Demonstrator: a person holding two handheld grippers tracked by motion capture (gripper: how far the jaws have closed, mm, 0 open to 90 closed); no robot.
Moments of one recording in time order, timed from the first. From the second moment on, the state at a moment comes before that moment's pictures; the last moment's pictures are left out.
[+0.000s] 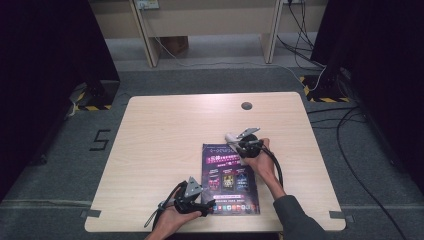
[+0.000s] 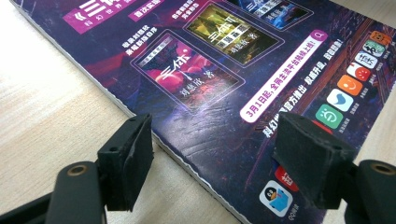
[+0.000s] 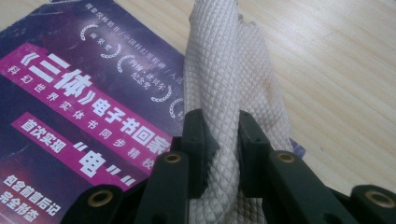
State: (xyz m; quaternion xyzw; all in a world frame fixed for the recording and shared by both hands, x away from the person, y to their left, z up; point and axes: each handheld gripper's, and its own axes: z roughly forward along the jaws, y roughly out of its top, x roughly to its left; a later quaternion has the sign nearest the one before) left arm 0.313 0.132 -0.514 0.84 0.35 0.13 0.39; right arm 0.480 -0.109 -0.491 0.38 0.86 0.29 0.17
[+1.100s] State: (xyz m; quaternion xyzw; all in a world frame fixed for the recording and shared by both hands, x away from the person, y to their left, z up) left arm 0.313 0.132 -0.513 0.84 0.34 0.13 0.39; right arm 0.465 -0.026 -0.492 0.28 0.90 0.30 0.14
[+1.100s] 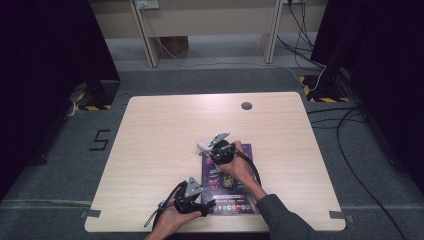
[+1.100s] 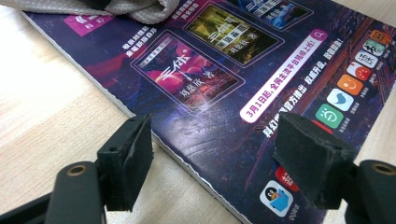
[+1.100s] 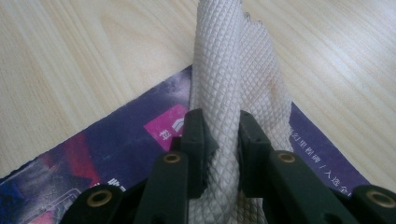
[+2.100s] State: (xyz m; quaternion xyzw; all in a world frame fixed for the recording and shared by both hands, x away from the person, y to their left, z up) left arm 0.310 0.131 -0.514 0.84 0.34 0.15 0.39; right arm 0.459 -0.025 -0.492 0.26 0.91 0.30 0.13
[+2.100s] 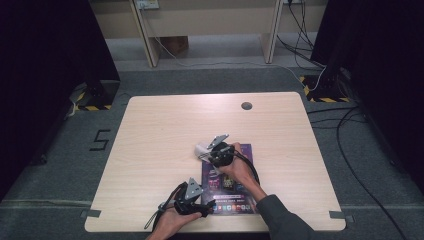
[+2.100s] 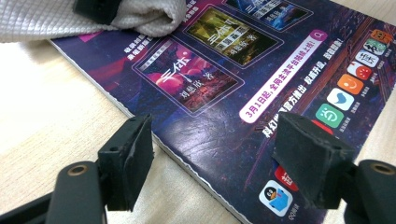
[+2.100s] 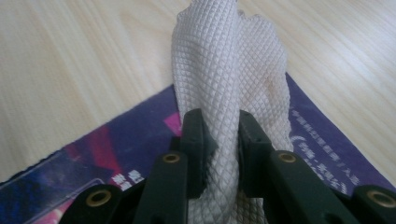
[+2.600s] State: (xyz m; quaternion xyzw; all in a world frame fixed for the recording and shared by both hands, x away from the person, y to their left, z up) left arm 0.308 0.131 -0.513 0.85 0.33 0.17 0.38; right arm 0.437 -0.016 -0.491 0.23 0.92 0.30 0.11
